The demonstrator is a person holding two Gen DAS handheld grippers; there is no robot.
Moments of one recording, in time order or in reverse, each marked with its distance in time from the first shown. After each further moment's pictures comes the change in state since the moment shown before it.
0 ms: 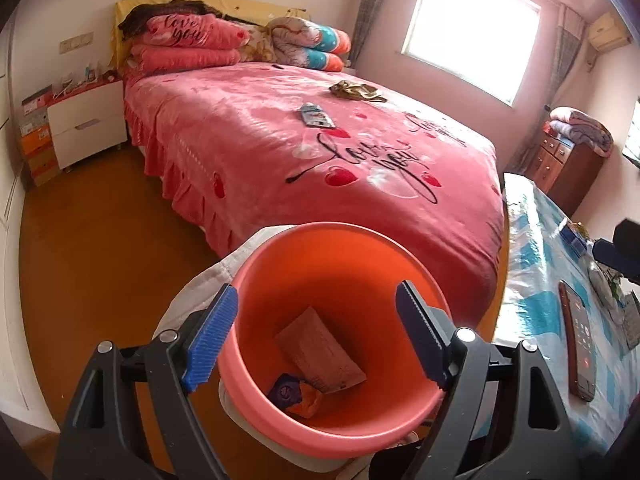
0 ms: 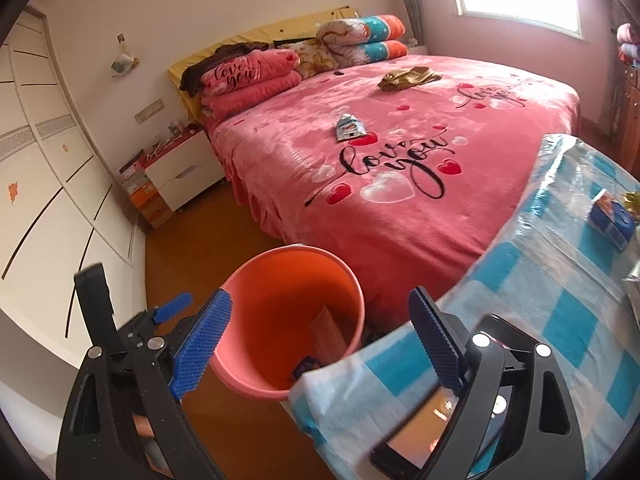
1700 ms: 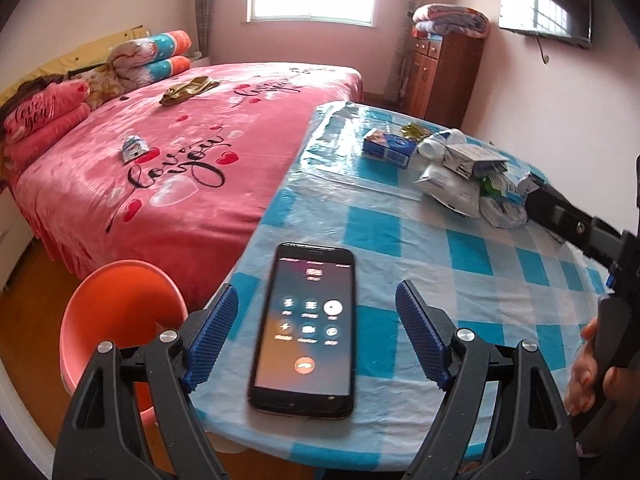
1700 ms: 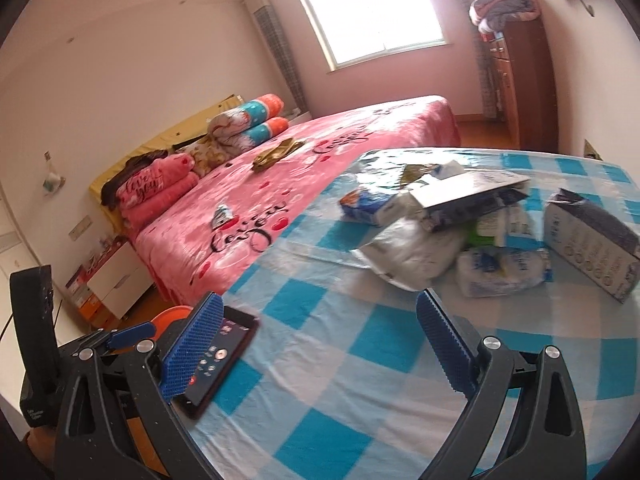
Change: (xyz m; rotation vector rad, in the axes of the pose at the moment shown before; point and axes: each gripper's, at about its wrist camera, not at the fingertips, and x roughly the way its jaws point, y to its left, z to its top) left arm -0.049 -0.260 -0.032 0.456 0.118 -0.240; right arm -0.168 -0.192 -0.088 0.312 -0.305 -0.241
